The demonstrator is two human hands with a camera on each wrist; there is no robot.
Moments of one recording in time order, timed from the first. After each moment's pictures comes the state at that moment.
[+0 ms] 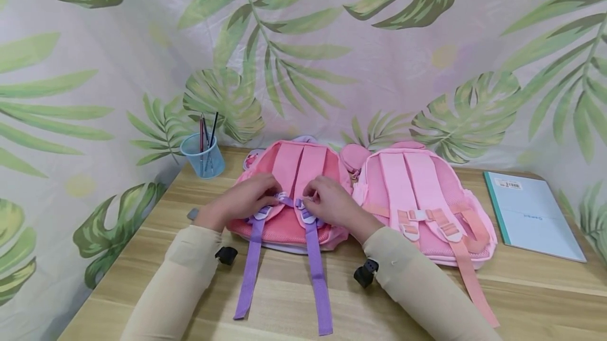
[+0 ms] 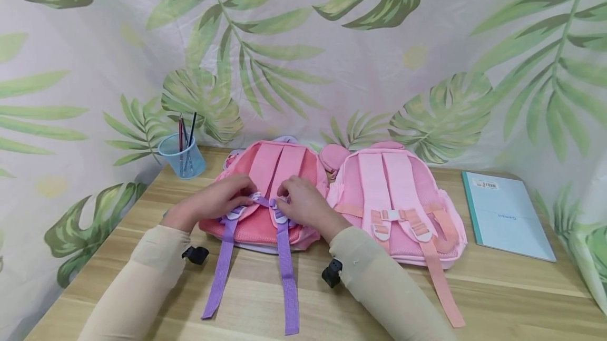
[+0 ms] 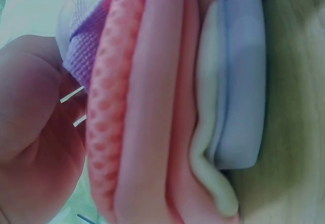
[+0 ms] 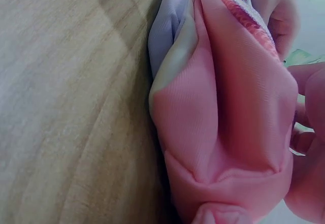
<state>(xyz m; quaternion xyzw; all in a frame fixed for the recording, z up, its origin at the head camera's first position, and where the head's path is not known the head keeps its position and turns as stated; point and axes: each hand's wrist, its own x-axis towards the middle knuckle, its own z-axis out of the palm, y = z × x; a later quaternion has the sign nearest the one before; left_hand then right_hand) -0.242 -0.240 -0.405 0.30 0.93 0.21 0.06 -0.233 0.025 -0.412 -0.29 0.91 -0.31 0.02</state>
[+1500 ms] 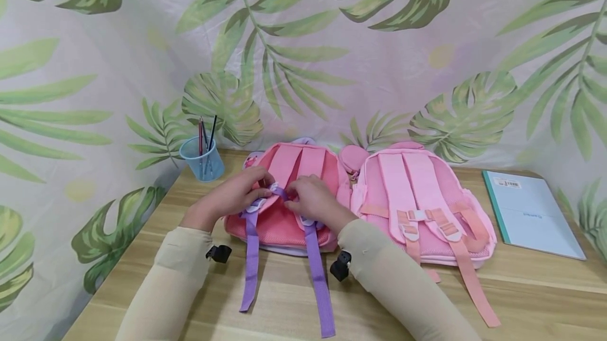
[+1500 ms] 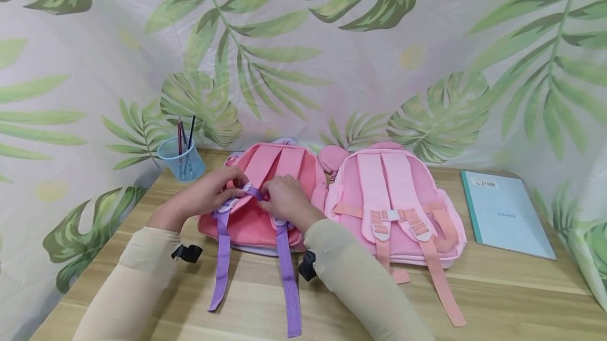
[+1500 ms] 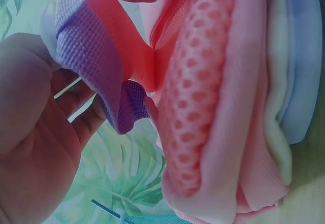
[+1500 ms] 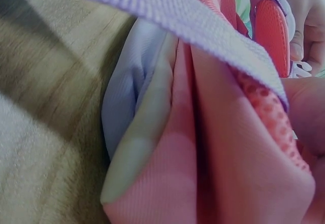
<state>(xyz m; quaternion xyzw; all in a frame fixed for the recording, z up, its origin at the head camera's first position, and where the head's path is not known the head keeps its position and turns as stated) -0.240 -0.253 -0.382 0.29 0.92 0.26 0.03 -0.248 -0.019 -0.409 -0.28 0.93 -0.23 0.05</state>
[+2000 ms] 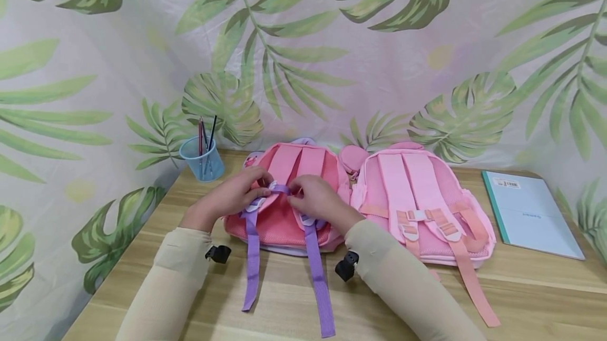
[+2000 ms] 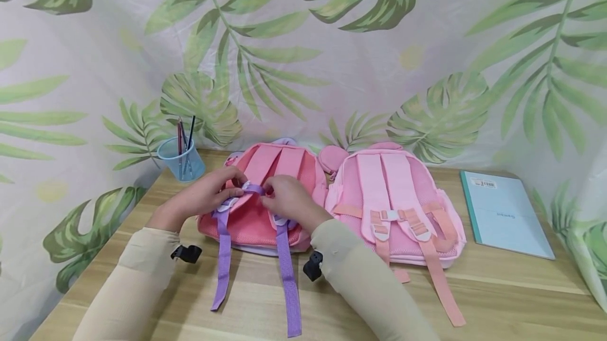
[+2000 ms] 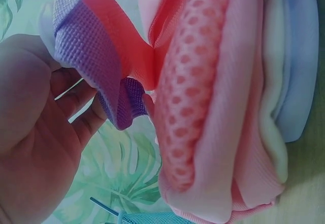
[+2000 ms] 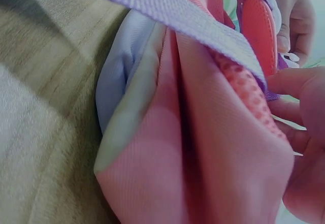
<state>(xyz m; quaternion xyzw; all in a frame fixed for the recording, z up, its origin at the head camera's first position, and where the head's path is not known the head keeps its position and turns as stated) -0.240 -0.255 -0.384 0.29 0.92 0.27 0.03 -0.246 -0.010 -0.402 -0.27 0.91 -0.32 0.06</state>
